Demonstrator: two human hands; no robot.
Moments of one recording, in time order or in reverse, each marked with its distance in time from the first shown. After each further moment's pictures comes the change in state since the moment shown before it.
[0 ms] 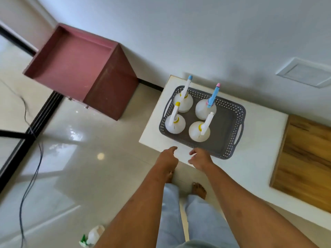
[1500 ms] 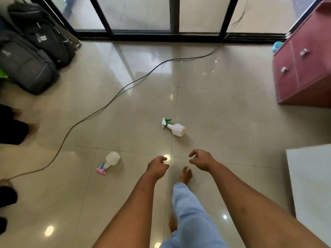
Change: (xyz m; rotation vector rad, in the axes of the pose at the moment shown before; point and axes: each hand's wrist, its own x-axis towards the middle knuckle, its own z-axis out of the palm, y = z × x) left_hand -0.368 -0.594 0.234 -1.318 0.582 -0.592; right_hand -0.315 0.094 0.538 -1.134 -0.635 -0.592
